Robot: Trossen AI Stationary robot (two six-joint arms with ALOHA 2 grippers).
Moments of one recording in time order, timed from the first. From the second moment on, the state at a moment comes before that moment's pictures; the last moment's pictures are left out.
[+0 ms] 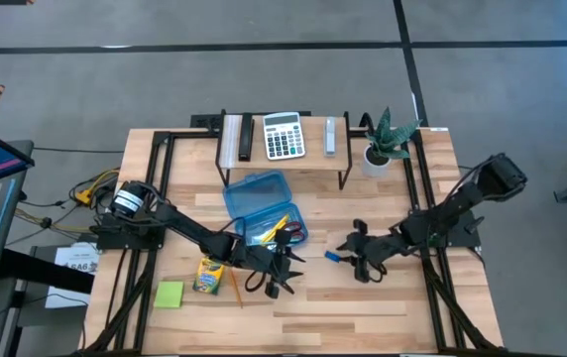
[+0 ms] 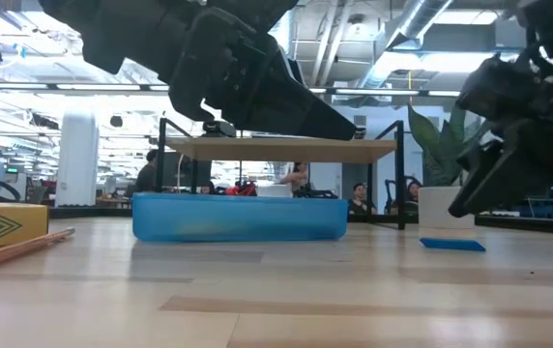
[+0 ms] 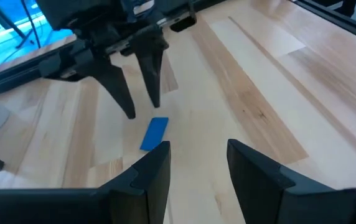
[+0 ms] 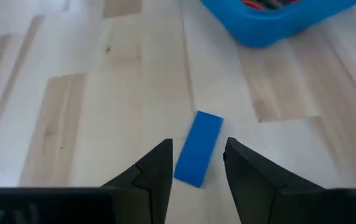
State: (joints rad) left arm -0.34 1.90 0.97 0.49 -0.24 0.21; right arm 0.45 1.37 0.33 0.33 0.33 0.48
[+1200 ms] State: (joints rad) left arm -0.31 1.90 0.97 0.51 -0.22 0.29; right arm 0.49 1.64 0.50 0.27 0.35 0.49
